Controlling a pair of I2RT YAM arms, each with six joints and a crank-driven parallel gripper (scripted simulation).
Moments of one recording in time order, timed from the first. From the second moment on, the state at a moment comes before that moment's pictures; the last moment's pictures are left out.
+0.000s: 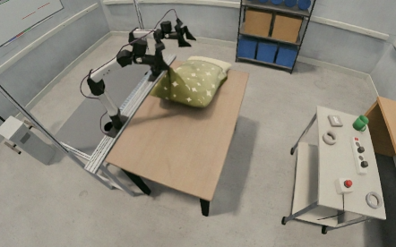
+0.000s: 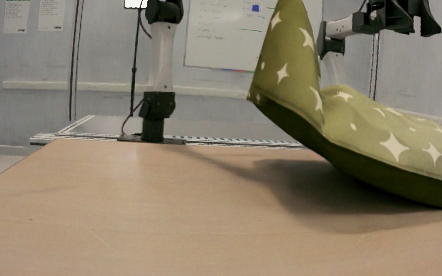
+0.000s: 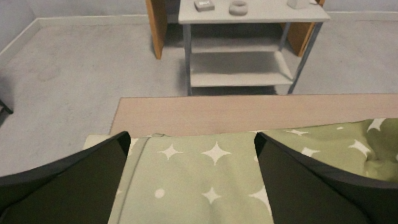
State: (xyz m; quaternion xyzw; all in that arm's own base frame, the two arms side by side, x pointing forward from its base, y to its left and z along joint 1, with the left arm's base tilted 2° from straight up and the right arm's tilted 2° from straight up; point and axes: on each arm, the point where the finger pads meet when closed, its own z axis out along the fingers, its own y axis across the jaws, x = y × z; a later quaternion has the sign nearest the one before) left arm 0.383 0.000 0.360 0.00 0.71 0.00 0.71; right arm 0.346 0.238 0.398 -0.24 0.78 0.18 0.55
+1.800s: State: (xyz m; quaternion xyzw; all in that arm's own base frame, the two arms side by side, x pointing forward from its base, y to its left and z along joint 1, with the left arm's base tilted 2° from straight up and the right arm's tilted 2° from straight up) left arm 0.383 0.000 0.360 0.00 0.71 0.00 0.71; right arm 0.339 0.163 0.320 -0.19 0.81 0.13 0.54
